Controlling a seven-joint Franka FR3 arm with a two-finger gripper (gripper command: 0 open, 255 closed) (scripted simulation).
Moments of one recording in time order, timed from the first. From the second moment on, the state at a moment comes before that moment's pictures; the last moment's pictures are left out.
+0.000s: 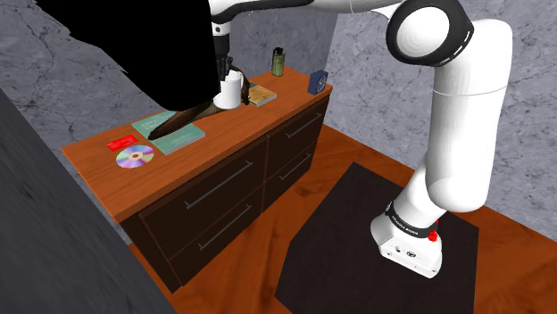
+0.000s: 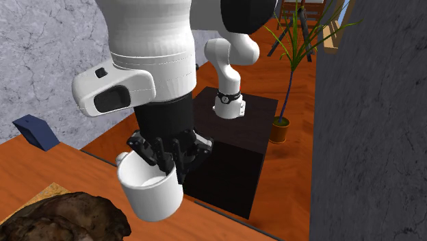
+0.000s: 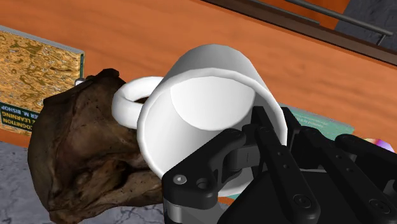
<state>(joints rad) 0.11 0.43 0.09 -1.37 -0.04 1.81 -0.04</state>
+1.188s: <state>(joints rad) 0.01 0.35 0.05 -1.33 -0.01 1.70 -0.19</state>
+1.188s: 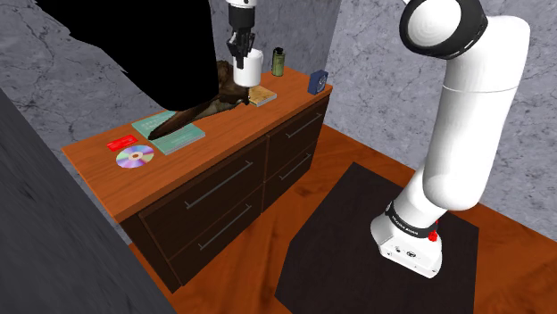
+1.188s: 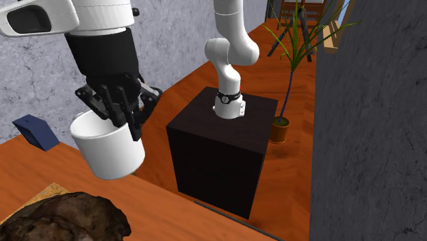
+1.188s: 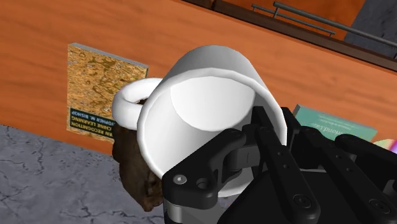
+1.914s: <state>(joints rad) -0.15 0.31 -0.02 -1.39 0.02 1.72 -0.42</state>
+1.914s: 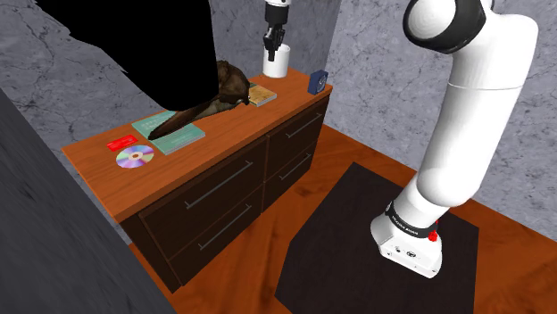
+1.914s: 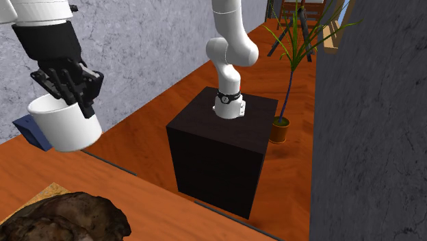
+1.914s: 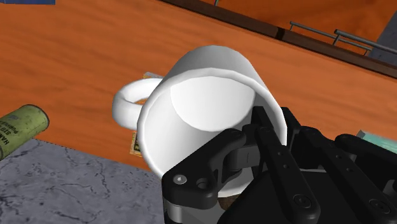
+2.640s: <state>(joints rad) -0.32 0.40 -0.10 -1.26 0.05 1.67 -0.65</state>
